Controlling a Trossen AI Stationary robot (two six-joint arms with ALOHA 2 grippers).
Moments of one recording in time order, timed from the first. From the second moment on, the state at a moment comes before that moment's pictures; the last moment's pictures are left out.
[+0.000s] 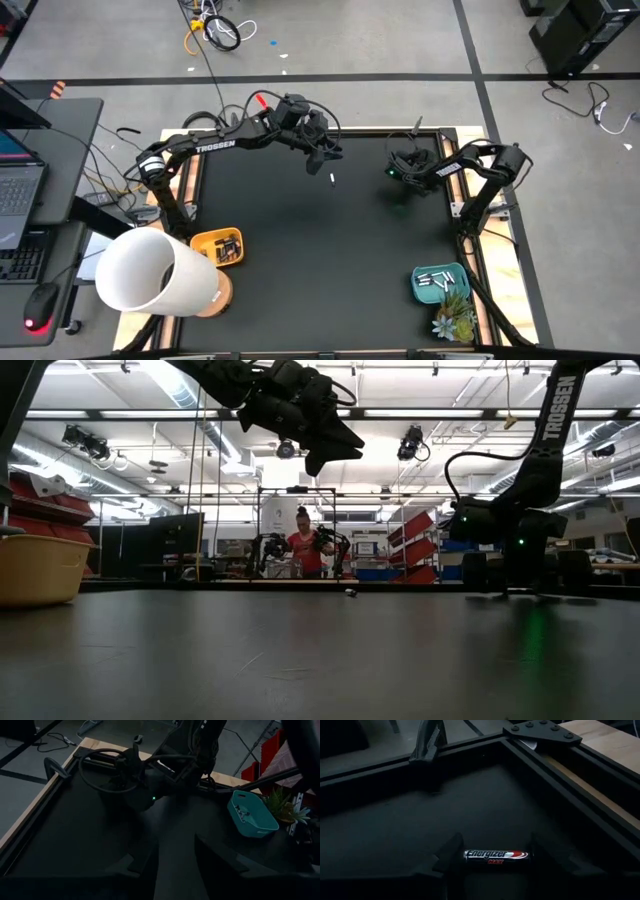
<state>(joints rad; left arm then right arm) 0.48 1.75 1.44 -0.15 0.53 -0.03 -0.63 1.72 0.44 0.00 0.97 1.27</state>
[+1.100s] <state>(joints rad) 0.48 1.75 1.44 -0.15 0.52 -0.13 -0.48 1.30 0.44 -0.23 0.72 1.09</state>
